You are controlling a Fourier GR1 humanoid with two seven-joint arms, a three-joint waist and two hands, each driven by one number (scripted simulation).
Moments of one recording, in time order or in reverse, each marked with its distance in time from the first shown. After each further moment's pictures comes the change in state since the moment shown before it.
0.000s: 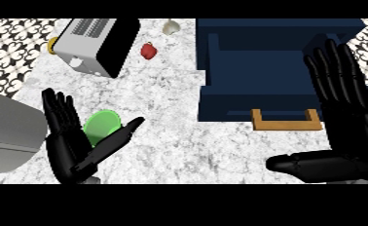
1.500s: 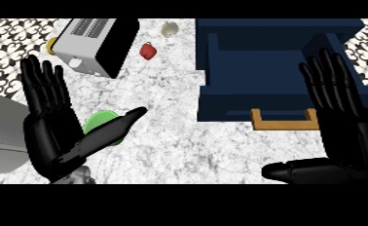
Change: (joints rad) left arm -0.154 -0.002 0.027 -0.154 -0.164 -0.141 0.165; right arm 0.053 -0.012 0.048 -0.007 0.009 -0.020 -0.040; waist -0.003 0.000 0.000
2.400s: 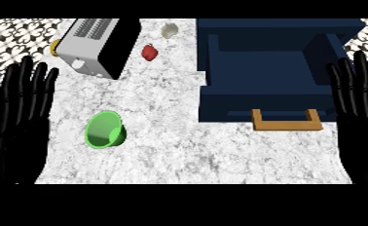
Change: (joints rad) left arm 0.098 0.053 0.199 -0.151 0.237 -0.670 -0.074; right arm 0.045 0.006 -0.032 -0.050 0.064 -0.086 -0.065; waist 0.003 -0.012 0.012
